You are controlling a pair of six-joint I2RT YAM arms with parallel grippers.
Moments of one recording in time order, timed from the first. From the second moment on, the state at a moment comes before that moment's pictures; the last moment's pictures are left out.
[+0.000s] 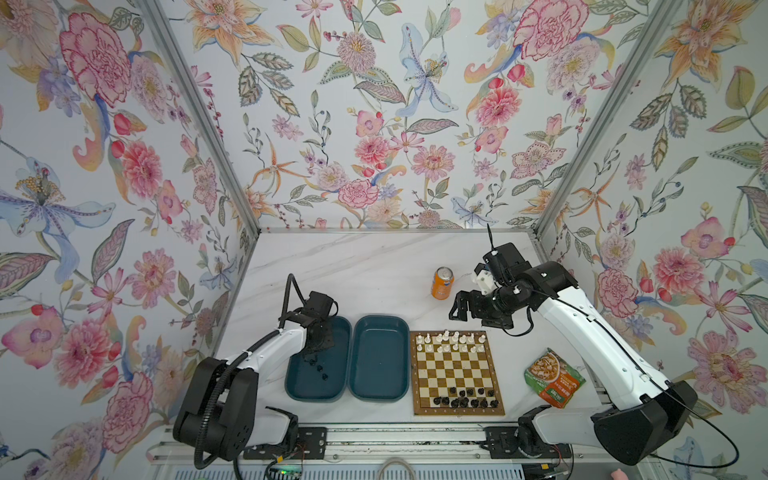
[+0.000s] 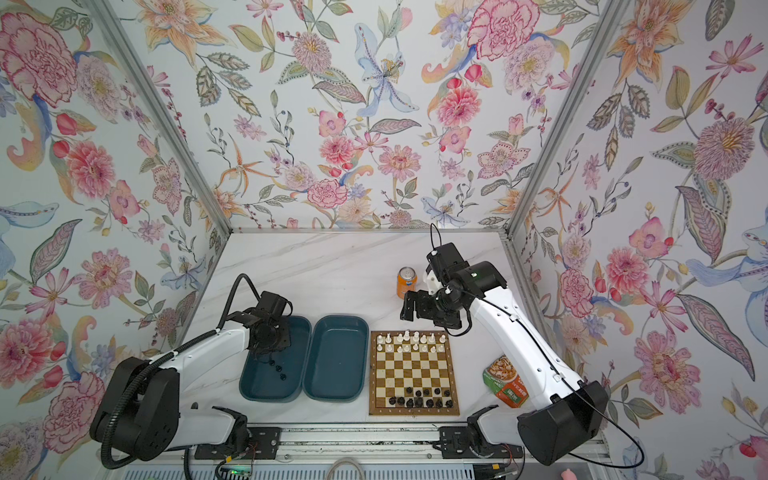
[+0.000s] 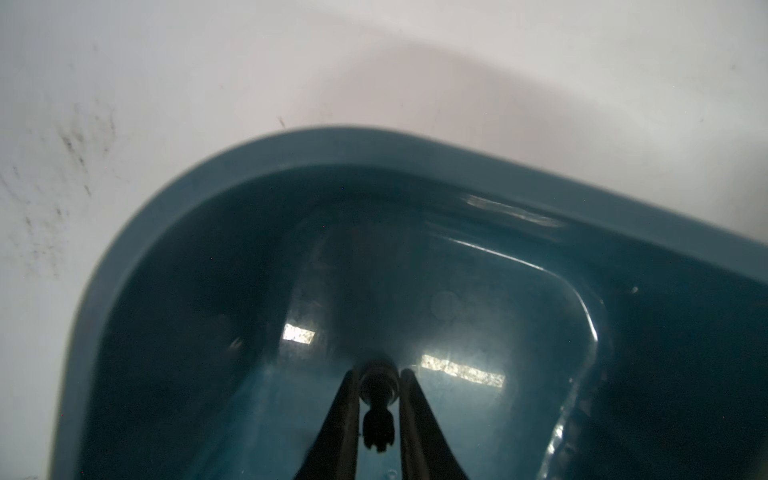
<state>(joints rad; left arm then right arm) -0.31 1.37 0.71 -0.63 -0.16 -0.52 0.45 1.34 1.41 -1.30 -0.27 0.48</state>
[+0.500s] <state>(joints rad) -0.31 1.37 0.71 -0.63 -0.16 -0.52 0.45 1.33 1.41 -1.30 -0.27 0.48</state>
